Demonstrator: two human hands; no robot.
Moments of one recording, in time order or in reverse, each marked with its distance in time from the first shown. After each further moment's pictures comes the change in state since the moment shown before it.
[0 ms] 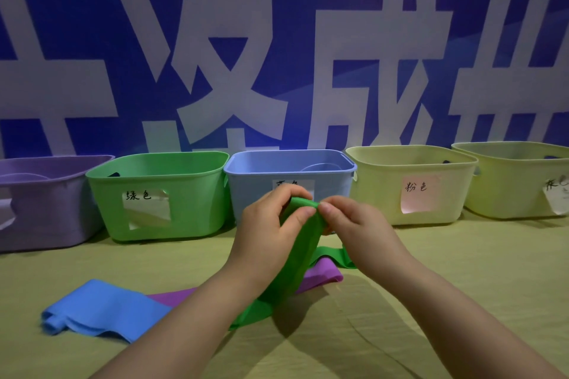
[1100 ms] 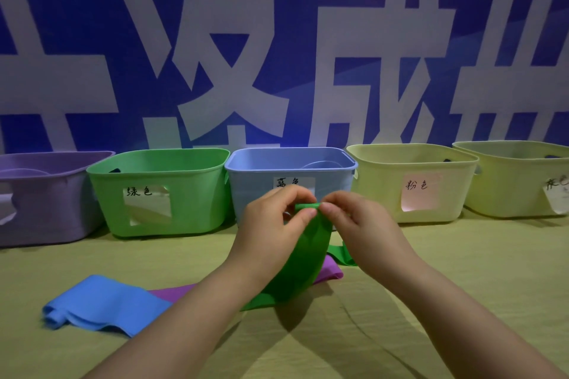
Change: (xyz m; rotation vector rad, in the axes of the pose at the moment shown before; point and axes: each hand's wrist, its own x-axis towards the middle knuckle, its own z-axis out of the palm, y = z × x) left_hand 0.001 -0.002 0.000 0.082 -0.021 0.026; right_hand 0.000 -0.003 -0.003 -0.248 0.054 -0.060
